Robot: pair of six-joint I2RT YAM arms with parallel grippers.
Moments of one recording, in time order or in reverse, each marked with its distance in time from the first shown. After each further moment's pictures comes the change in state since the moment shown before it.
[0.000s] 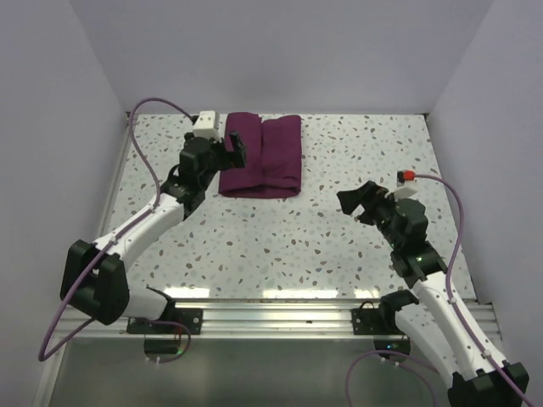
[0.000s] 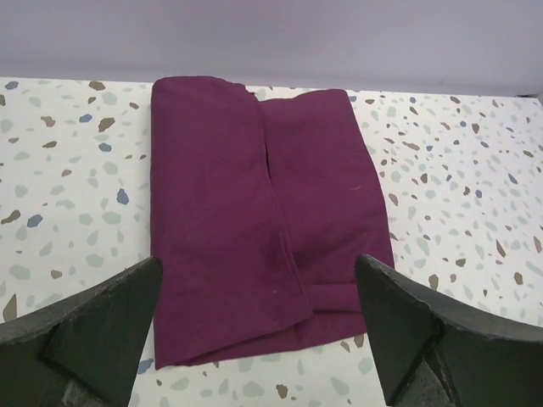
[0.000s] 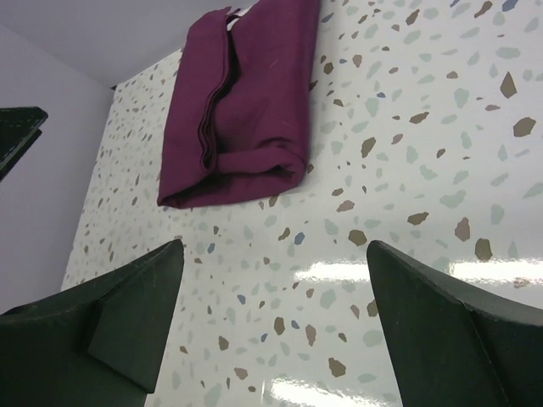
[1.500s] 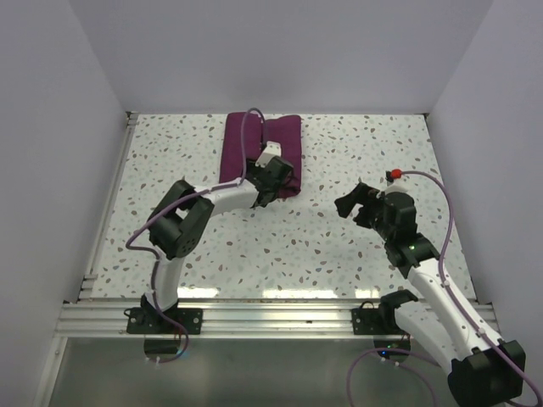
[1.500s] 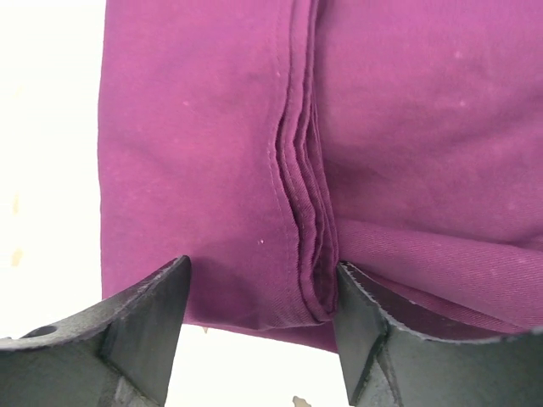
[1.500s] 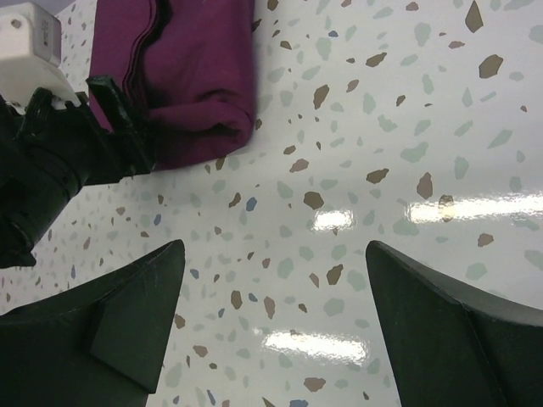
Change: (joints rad) left arm -0.286 0.706 0.403 -0.327 -0.615 0.020; right arm 0.000 0.127 0.013 -0.080 0.026 -0.039
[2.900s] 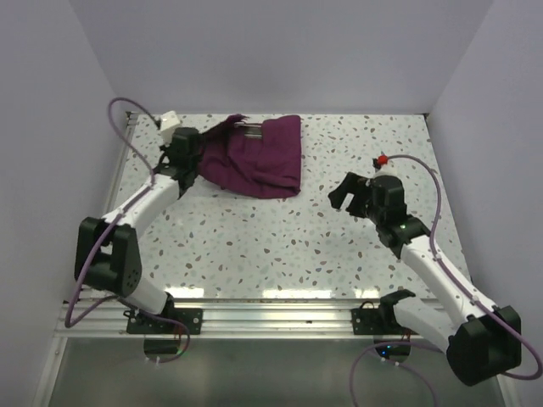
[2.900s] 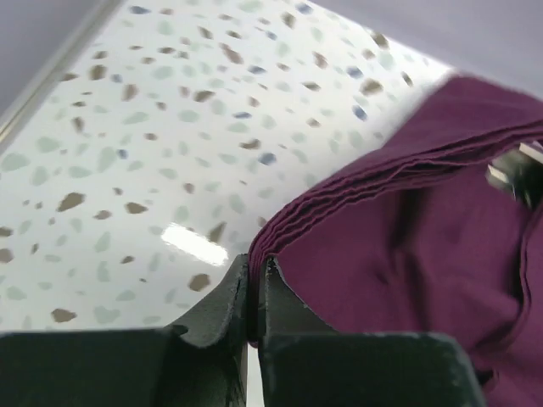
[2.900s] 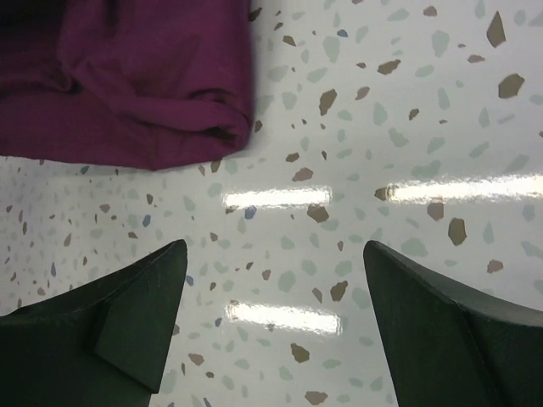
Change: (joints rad) left arm 0.413 -0.471 -0.241 0.061 0.194 -0.157; right arm 0.028 0.170 0.099 -0.015 0.016 -0.044
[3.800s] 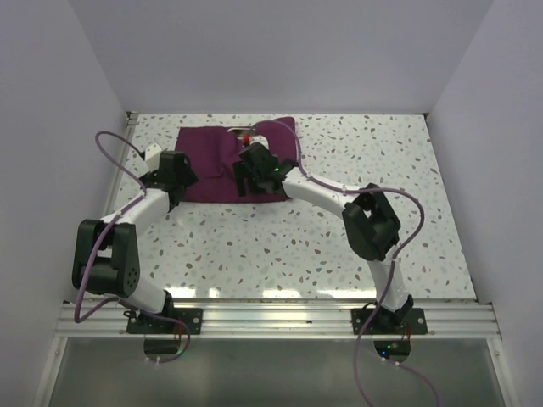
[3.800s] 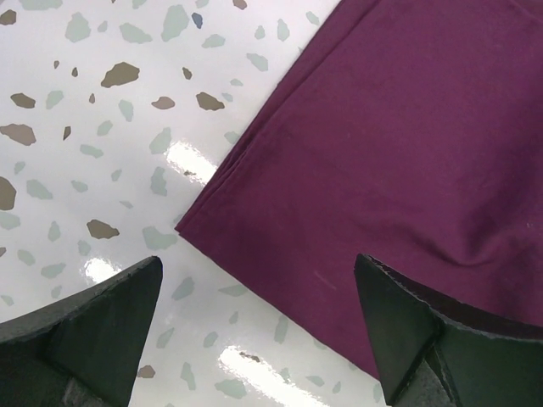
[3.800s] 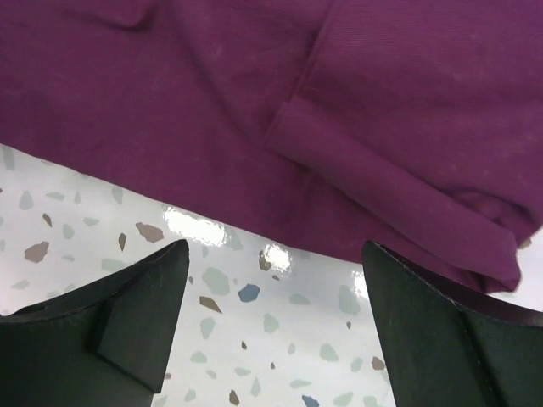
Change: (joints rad) left arm 0.191 -0.066 -0.247 -0.017 0.121 -0.185; right arm 0.488 1.115 1.036 -0.246 0.243 -0.125
